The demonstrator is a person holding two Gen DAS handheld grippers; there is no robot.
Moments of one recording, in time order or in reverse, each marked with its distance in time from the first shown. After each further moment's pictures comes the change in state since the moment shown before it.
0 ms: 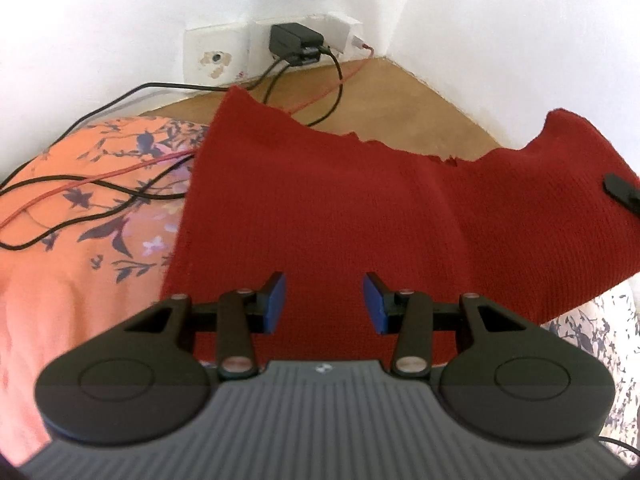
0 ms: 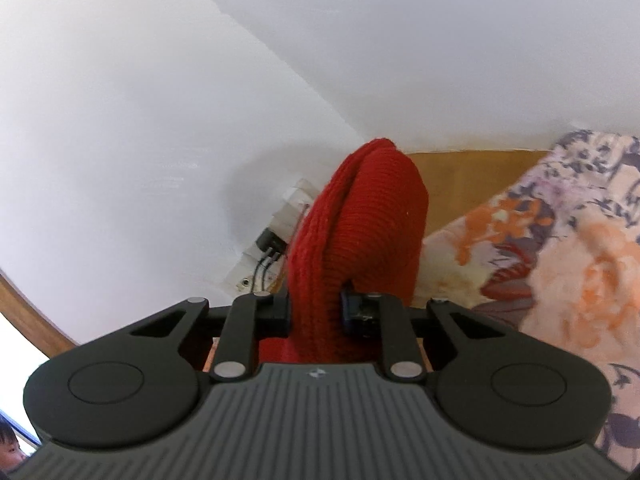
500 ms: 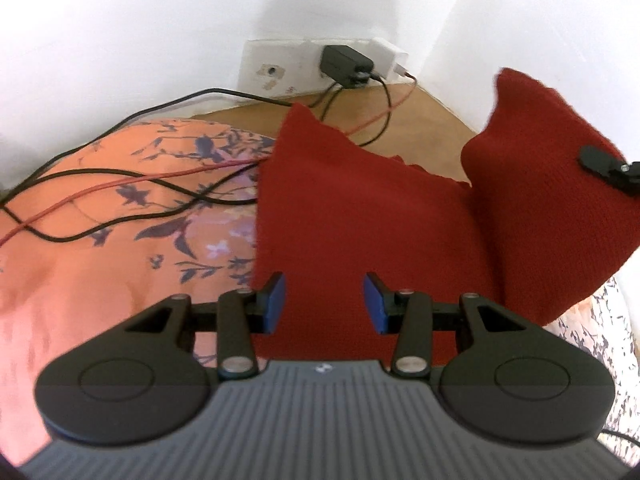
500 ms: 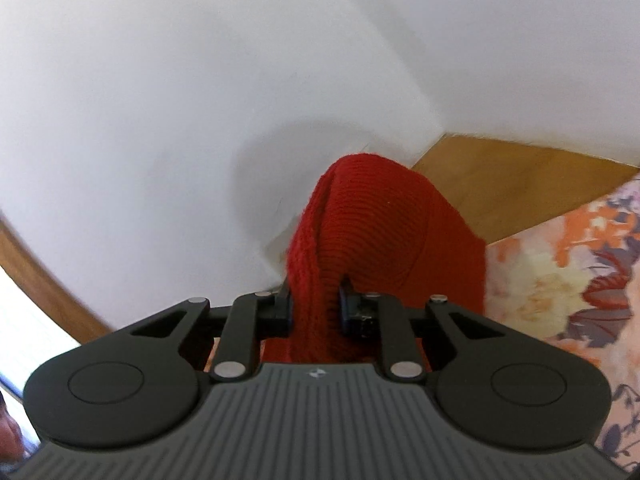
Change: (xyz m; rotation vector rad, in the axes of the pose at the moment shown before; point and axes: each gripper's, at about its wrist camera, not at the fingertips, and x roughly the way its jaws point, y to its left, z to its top) left arm -0.023 0.055 -0.003 -0.070 -0.044 0.001; right arm 0.064 0.095 -0.014 -0.147 0.118 0.021
